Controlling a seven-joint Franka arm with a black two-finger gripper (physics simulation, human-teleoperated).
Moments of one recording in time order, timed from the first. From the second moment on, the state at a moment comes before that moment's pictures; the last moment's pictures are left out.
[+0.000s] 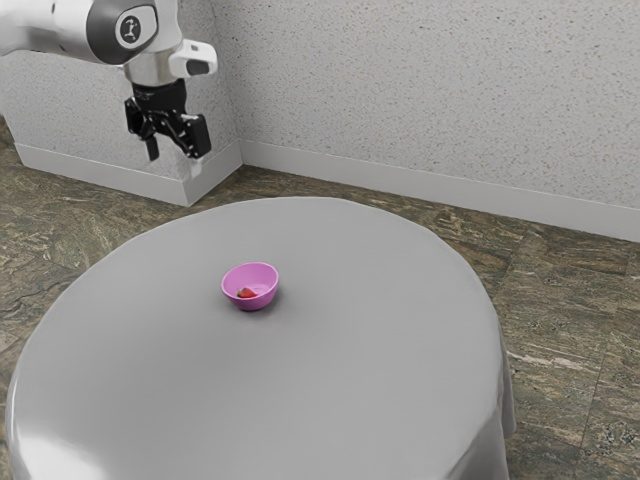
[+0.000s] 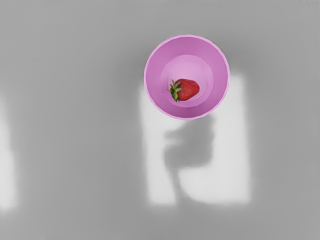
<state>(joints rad) 0.04 0.12 0.01 -1.50 0.10 1.62 0.11</state>
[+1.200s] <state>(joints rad) 0.03 0.35 -0.02 -1.63 0.13 1.93 1.15</state>
